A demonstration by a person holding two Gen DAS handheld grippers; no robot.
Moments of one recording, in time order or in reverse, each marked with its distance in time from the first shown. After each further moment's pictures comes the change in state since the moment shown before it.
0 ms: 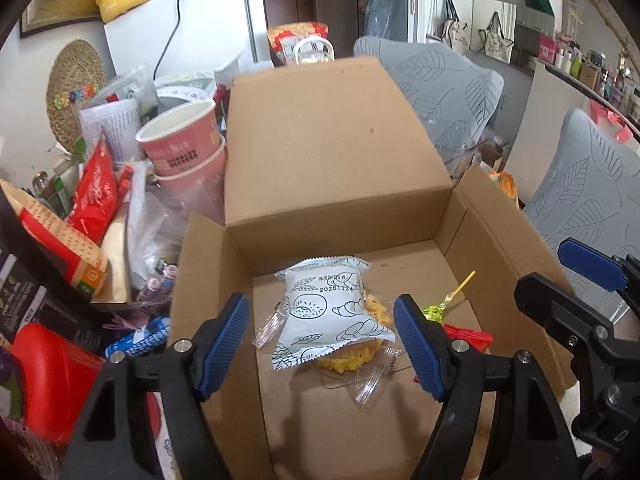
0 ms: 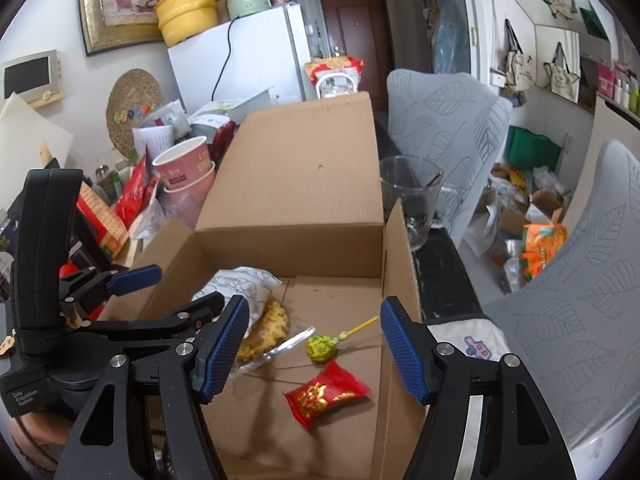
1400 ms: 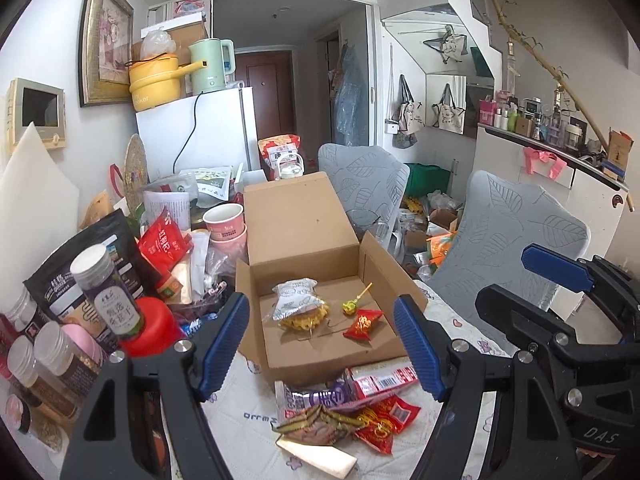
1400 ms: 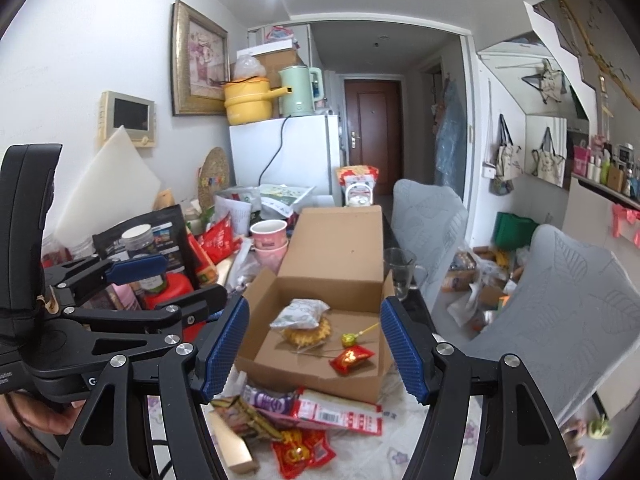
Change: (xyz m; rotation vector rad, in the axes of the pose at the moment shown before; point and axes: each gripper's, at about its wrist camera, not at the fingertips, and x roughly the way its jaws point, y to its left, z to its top) left arm -0.249 -0.010 -0.085 0.039 -0.306 -0.081; right arm -0.235 0.077 -0.058 -0.110 -0.288 0.006
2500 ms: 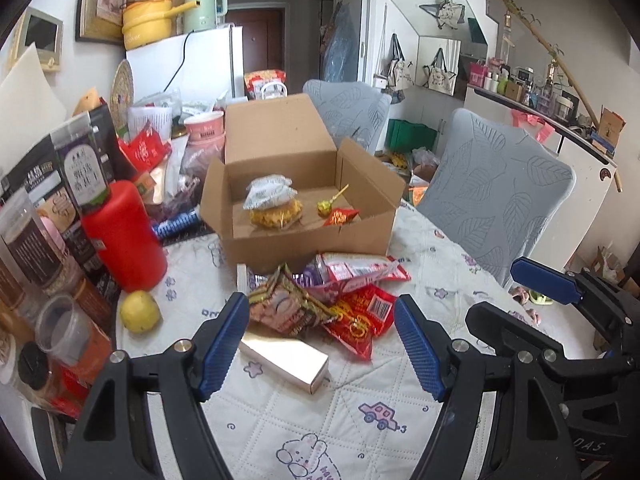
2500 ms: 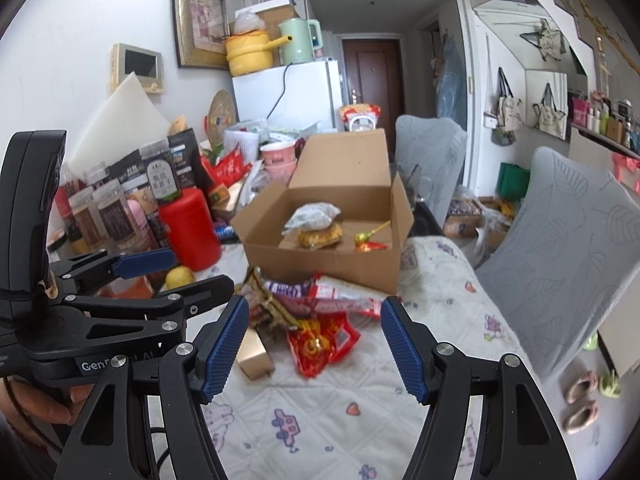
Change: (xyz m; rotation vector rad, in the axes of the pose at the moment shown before) left arm 0.009 -0.017 -0.118 -0.038 0.164 -0.066; right arm -0.016 0.005 -0.119 0.045 0.155 0.023
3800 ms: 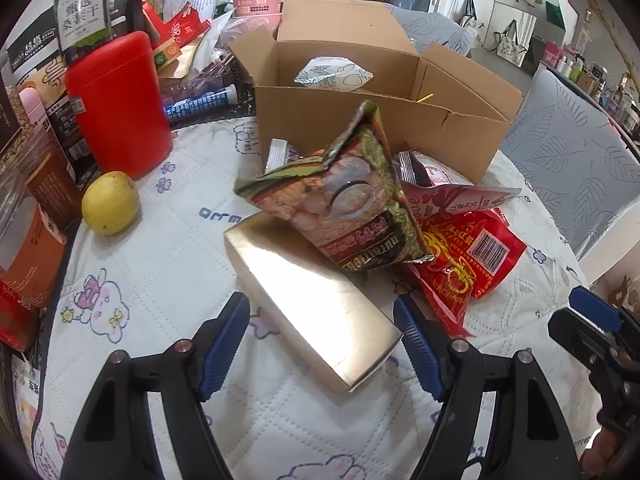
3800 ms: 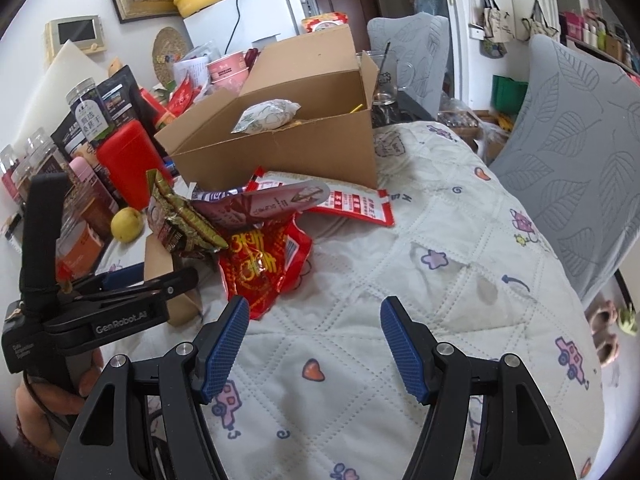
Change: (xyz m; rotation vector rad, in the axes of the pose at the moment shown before) left arm 0.107 0.035 -0.059 -0.189 0.216 0.117; right arm 0.090 -0.053 -0.053 0.144 0.245 0.010
